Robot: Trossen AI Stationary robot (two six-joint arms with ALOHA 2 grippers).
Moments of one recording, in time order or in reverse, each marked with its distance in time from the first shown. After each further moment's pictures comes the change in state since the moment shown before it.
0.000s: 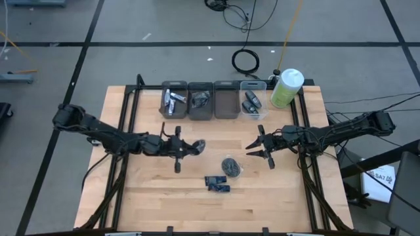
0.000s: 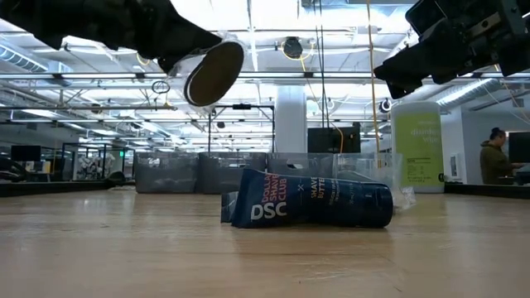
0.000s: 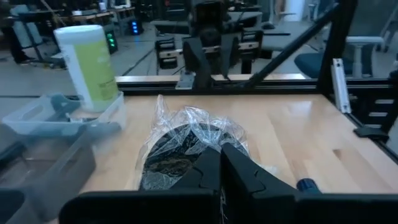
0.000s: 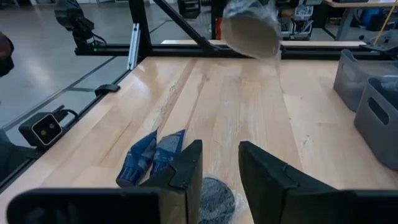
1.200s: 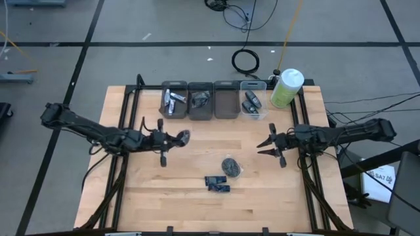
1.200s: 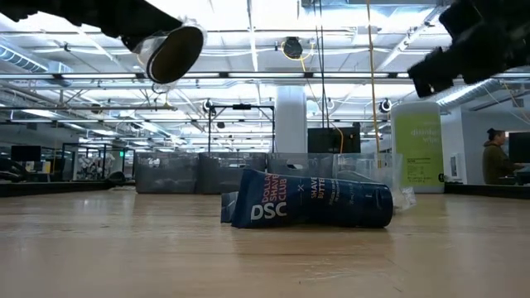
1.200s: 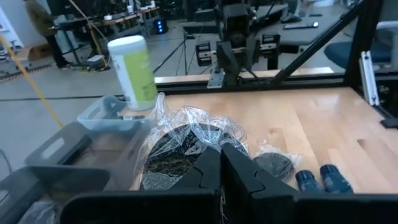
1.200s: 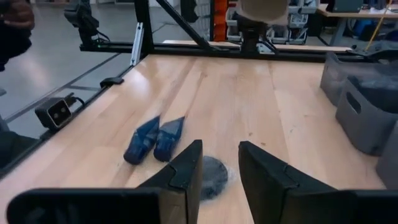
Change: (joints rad) left arm -0.057 -0.372 -0.009 -0.393 -0.166 0.044; right arm -0.007 -0.395 -0.103 -0.278 0.012 -0.035
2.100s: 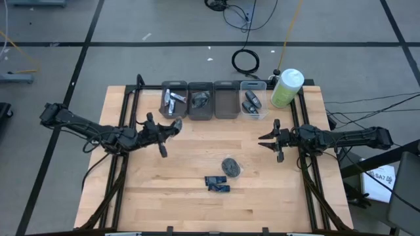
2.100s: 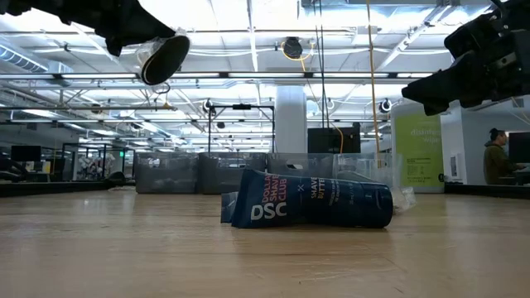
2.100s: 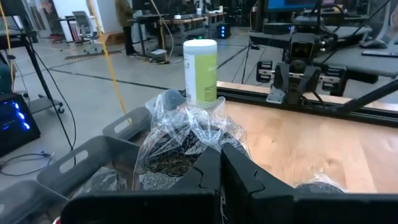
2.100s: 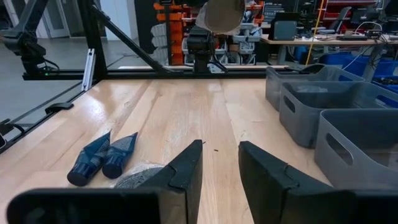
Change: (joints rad) left arm -0.012 -0.076 0.000 -0.053 -0.281 -0.131; right arm -0.085 -0.176 -0.160 0.106 0.093 0.009
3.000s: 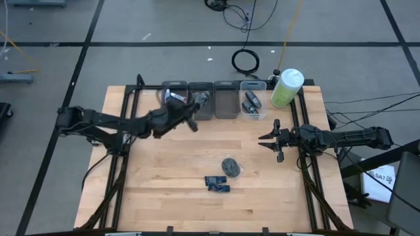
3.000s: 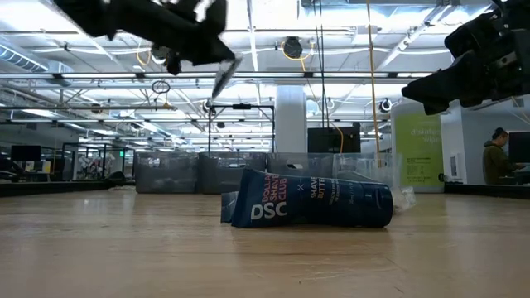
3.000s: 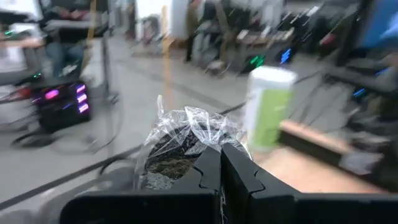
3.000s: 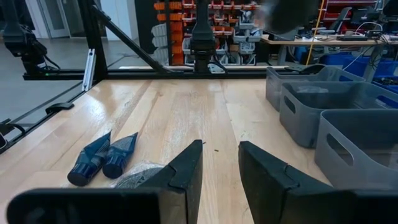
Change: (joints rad) left arm 0.392 0.503 0.228 0.369 0.101 -0.053; right arm 0.000 0.000 0.000 0.001 -0.001 0.000
